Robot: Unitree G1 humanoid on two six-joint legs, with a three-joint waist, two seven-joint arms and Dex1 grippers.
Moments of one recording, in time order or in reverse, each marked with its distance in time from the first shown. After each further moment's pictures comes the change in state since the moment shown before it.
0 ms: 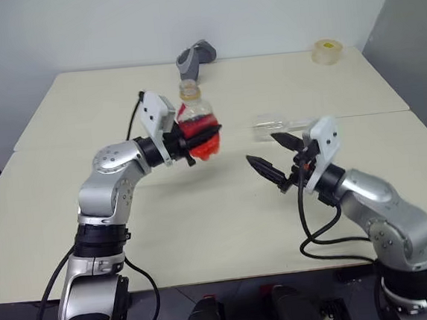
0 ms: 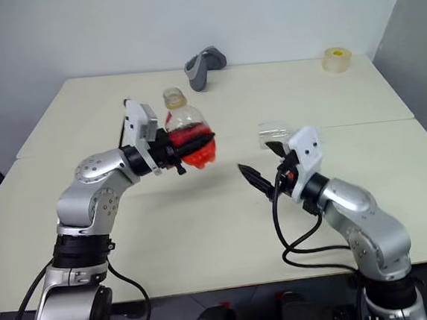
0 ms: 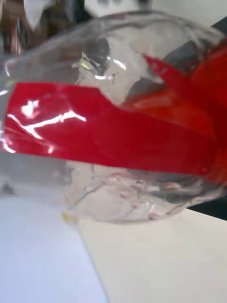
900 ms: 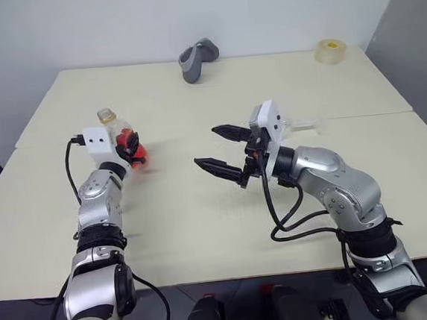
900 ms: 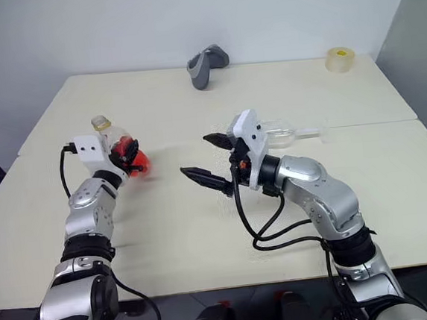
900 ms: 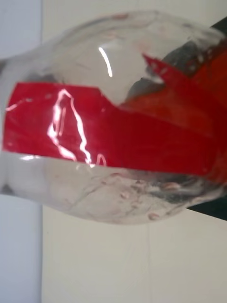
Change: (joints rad) left arm -0.032 -0.051 0.248 0.703 0.164 -0.425 0.430; right arm -0.212 0.104 0.201 0.270 -0.059 -0.140 0.105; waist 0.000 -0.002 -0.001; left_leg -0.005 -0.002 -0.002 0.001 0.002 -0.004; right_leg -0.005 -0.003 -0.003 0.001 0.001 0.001
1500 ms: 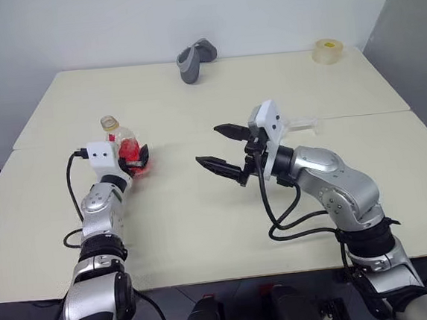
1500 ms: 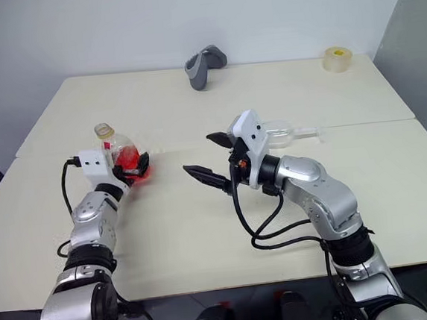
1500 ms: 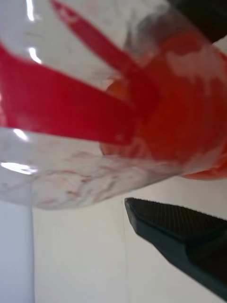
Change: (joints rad) left arm 0.082 0.000 -0.010 -0.003 0.021 -0.075 0.013; right arm -0.003 0.008 -0.003 0.027 -0.029 -0.007 -0.014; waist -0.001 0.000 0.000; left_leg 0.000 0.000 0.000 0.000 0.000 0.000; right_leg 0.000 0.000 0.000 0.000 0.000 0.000
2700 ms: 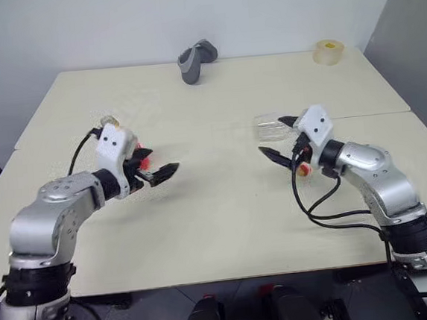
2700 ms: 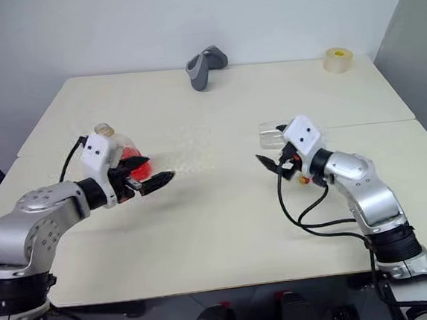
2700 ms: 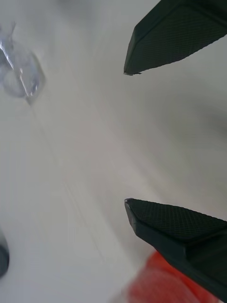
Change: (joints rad) left arm 0.150 0.331 -0.185 -1.001 -0.311 1.008 -0.310; right arm 0.093 -0.311 -0.087 0.181 -0.266 -0.288 0.014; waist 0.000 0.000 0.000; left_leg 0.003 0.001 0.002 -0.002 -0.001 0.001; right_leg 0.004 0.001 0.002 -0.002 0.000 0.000
